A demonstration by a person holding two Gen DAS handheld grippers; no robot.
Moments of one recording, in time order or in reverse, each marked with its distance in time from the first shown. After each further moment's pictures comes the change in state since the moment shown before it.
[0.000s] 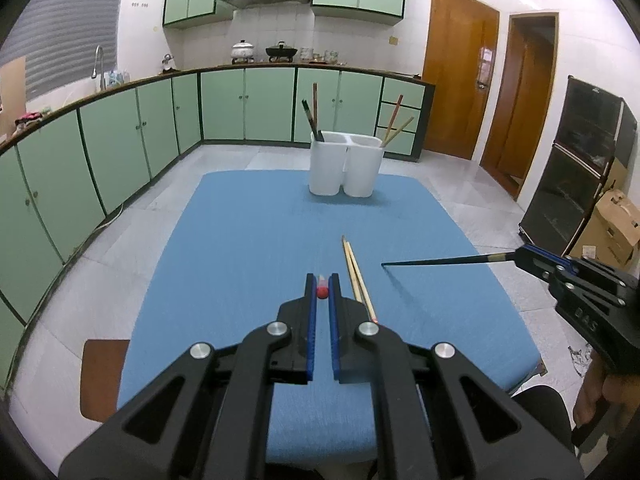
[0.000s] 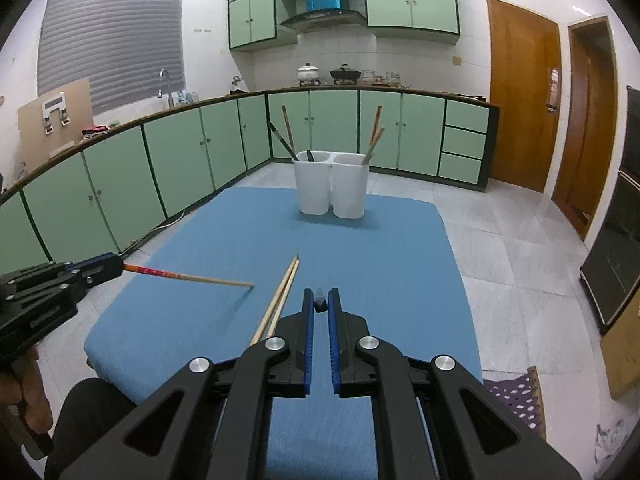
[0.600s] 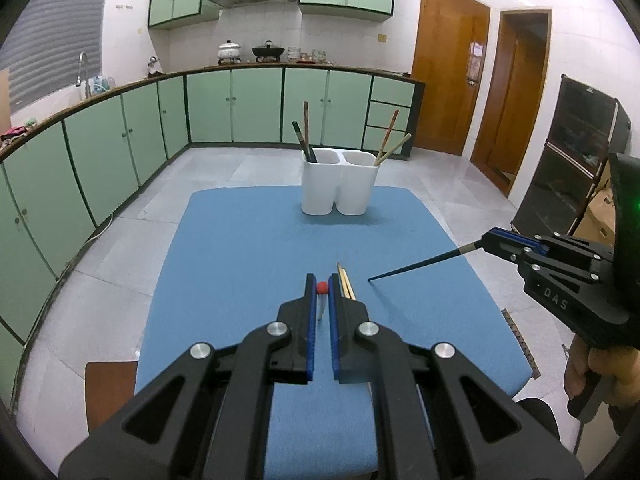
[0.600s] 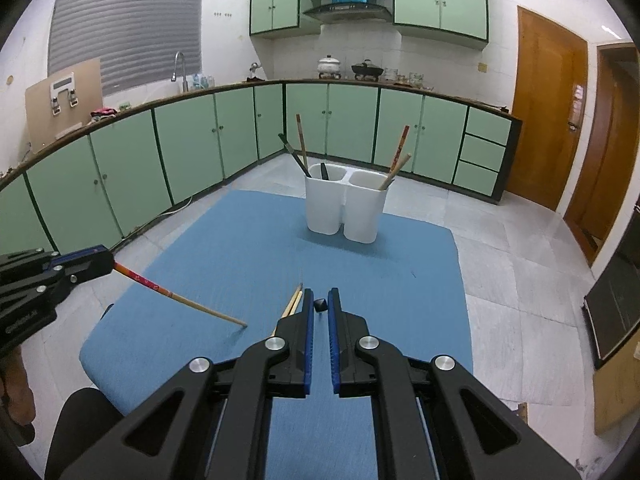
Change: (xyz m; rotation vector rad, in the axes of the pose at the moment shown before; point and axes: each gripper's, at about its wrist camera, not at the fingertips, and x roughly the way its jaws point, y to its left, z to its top) left arm 0.017 0.009 0.050 0.026 0.024 -0.043; right arm 0.035 0.006 0.055 -0.073 0.048 0.028
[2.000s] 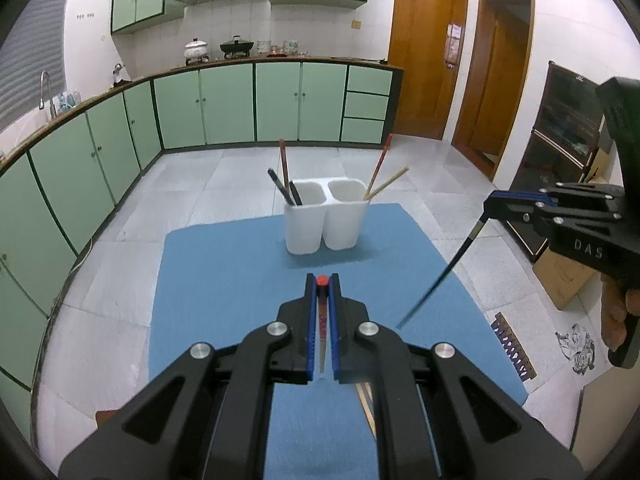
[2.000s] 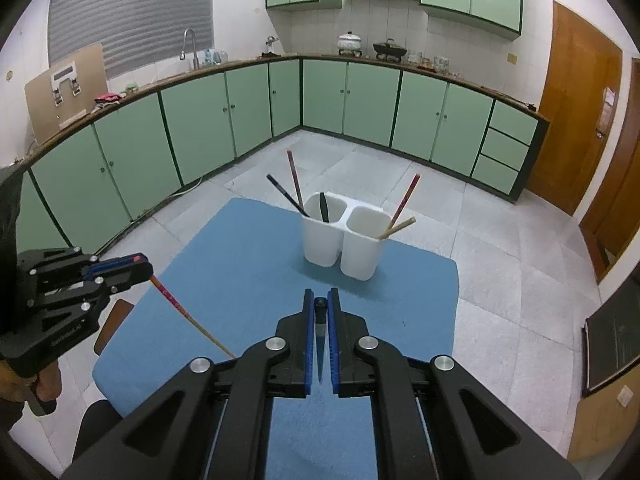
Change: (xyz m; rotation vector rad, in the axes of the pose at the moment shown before) left arm 0.043 0.004 0.093 0.082 0.047 -0.072; right arm 0.018 -0.032 0.118 -0.069 0.103 0.052
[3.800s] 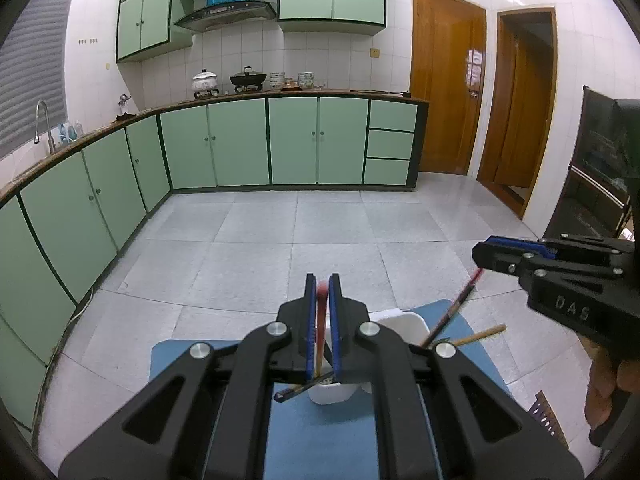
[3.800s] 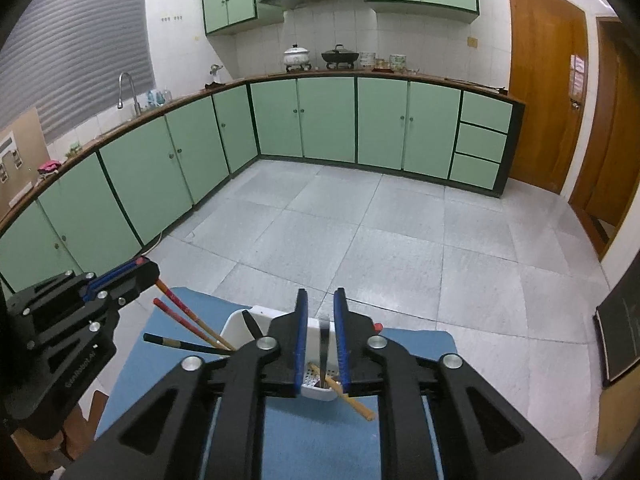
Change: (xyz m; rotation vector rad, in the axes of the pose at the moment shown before) left arm 0.162 0.025 0.162 0.001 -0.120 0.075; right arm 0.145 -0.094 0.129 0.183 -0.061 -0.063
